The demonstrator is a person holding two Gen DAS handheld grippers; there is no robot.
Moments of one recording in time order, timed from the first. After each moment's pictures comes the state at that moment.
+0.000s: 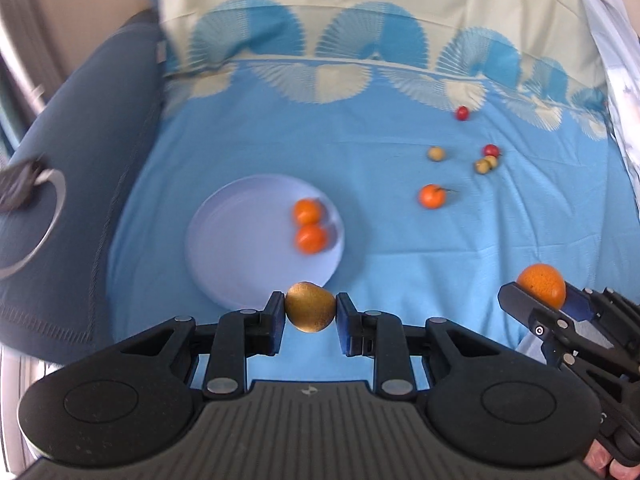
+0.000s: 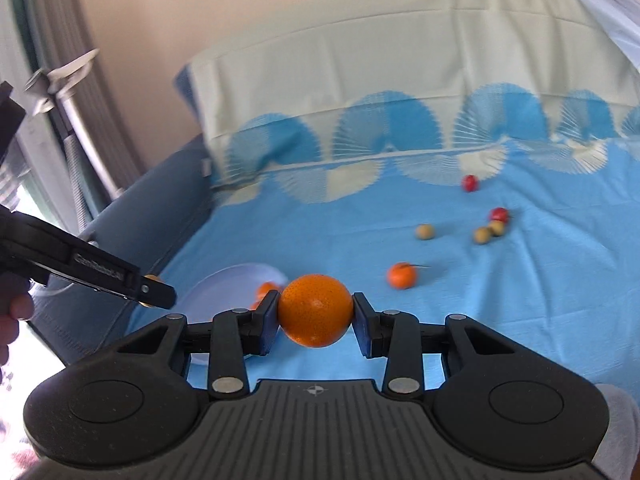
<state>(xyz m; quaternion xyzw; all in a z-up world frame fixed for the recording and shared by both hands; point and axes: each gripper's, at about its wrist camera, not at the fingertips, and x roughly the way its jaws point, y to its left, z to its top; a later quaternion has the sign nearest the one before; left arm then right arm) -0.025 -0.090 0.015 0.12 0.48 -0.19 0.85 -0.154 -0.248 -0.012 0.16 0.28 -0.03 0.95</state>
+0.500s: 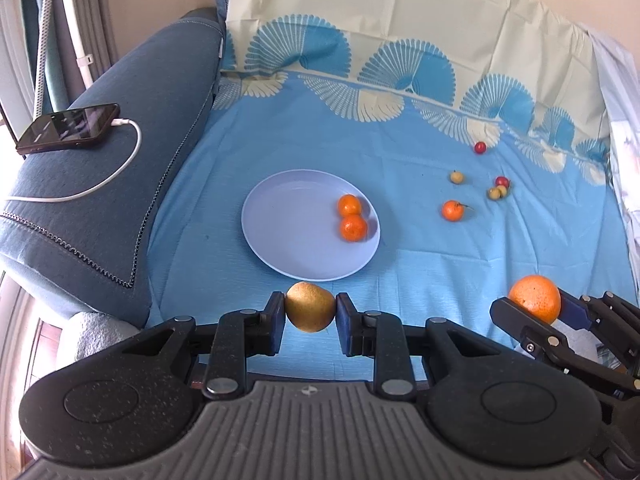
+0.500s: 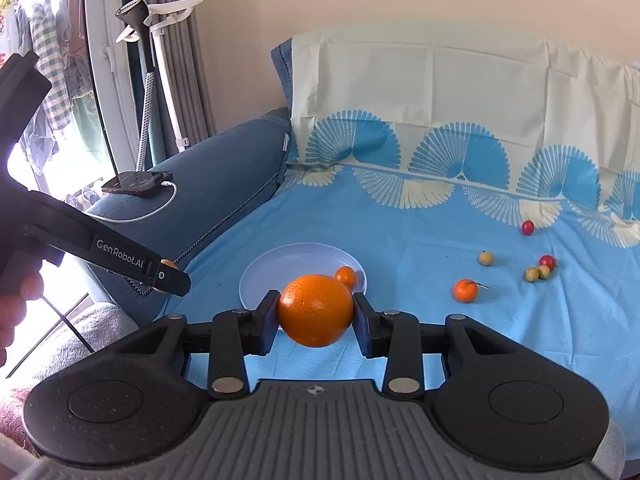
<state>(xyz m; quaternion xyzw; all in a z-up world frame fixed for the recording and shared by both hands) -0.061 -0.005 0.029 0.05 0.45 -0.17 0.87 -0.170 -0.165 0.017 0.06 0.28 0.01 0.96</state>
